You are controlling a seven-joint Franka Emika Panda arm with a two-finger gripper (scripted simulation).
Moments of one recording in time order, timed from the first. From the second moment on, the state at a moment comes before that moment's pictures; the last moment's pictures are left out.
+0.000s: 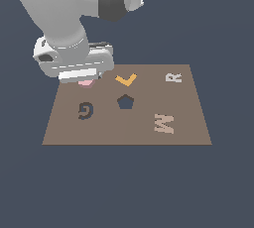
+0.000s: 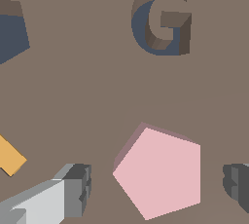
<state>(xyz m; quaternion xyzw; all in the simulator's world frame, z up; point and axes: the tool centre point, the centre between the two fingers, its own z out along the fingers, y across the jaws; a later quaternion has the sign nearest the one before) -0.066 -0.140 0.049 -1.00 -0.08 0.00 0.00</state>
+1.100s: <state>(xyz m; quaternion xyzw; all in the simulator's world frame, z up) -0.066 -0.139 0.031 -1.00 -0.08 0.00 0.00</state>
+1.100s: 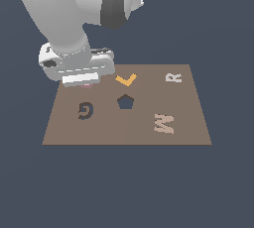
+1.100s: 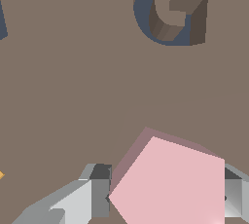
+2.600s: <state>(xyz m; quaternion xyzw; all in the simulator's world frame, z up) -0.017 -0.143 0.033 -0.92 -0.38 0.00 0.00</state>
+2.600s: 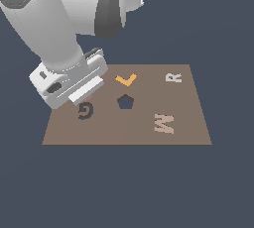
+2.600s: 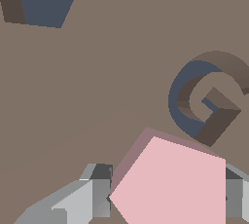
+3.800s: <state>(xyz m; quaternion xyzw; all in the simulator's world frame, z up) 0.041 -0.080 0.038 -0.59 -0.81 0.00 0.00</state>
